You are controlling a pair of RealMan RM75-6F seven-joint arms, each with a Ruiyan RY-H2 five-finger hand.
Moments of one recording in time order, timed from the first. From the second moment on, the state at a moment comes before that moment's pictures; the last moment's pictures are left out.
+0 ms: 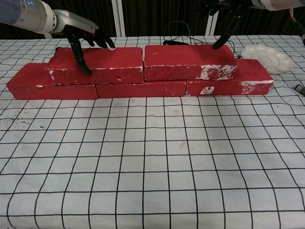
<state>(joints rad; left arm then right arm) -1.16 -1.37 -0.17 -1.07 1.18 0.23 -0.23 1.11 -1.30 0.23 -1.23 -0.90 0.51 0.05</state>
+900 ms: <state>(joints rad) -1.17 -1.36 -0.16 -1.08 1.14 0.20 -0.23 1.10 -1.31 0.23 -1.22 -0.90 0.51 0.04</state>
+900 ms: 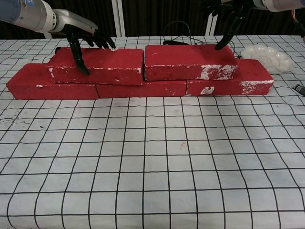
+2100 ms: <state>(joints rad) -1.17 -1.31 -0.13 -1.13 1.09 0.20 -0.21 1.09 -1.30 0.23 -1.22 -0.90 0.51 0.03</state>
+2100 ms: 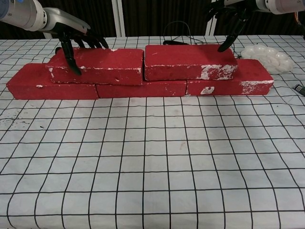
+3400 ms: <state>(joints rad) -1.17 -1.20 -0.07 -1.21 1.01 0.23 -0.17 1.08 -1.29 0.22 -1.25 -0.86 0.52 0.00</state>
